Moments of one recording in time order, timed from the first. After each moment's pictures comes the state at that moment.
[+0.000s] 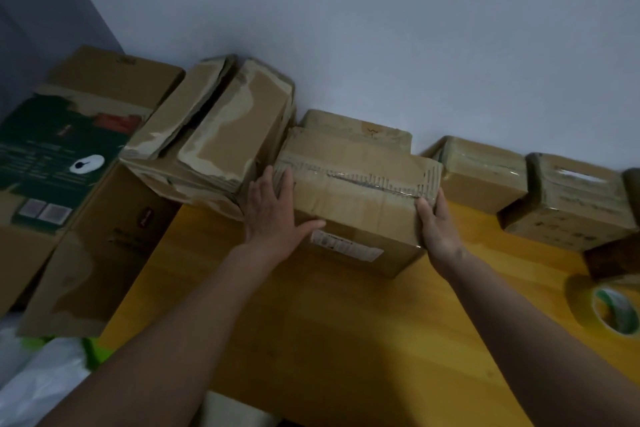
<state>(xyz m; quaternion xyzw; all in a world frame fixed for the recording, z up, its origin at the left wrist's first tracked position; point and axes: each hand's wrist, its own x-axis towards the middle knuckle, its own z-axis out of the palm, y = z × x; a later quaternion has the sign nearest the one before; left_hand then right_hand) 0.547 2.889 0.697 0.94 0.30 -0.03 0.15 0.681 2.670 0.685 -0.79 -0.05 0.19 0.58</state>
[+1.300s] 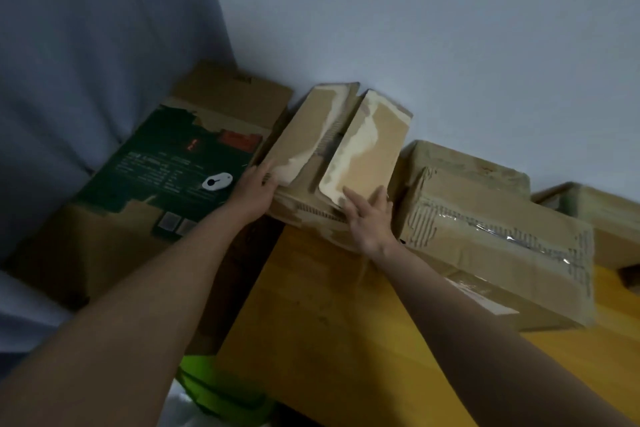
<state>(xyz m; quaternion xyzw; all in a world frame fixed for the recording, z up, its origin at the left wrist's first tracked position) 0.468 3.162 0.721 0.82 0.39 -0.02 0.41 0.556 2.970 0.713 -0.87 -0.21 0.30 0.33</state>
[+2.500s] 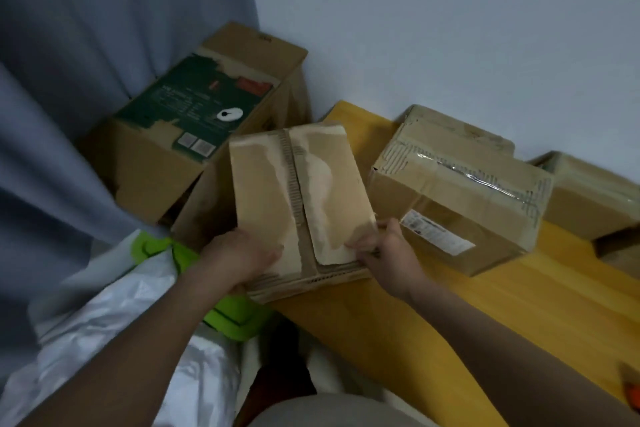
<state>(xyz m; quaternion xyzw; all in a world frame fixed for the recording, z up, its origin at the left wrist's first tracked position) 0.316 2.953 0.740 0.79 0.50 -0.26 0.25 0.484 2.784 0.705 -0.84 -0.39 0.30 0.23</state>
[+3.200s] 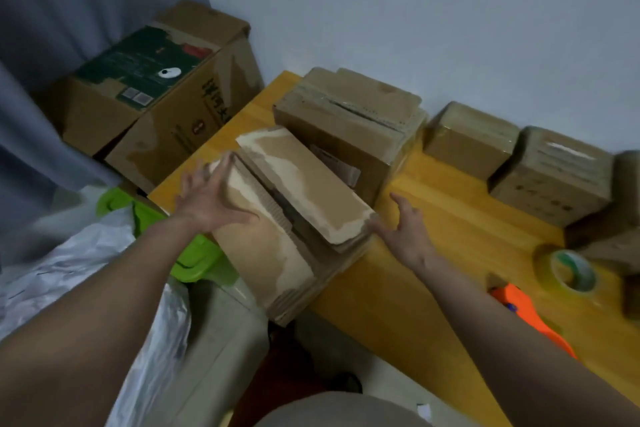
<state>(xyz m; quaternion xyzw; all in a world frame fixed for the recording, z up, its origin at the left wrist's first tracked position) 0.344 2.795 0.728 0.83 0.49 -0.10 0.25 0.556 2.542 0.704 -0.86 -0.22 0.32 0.33</state>
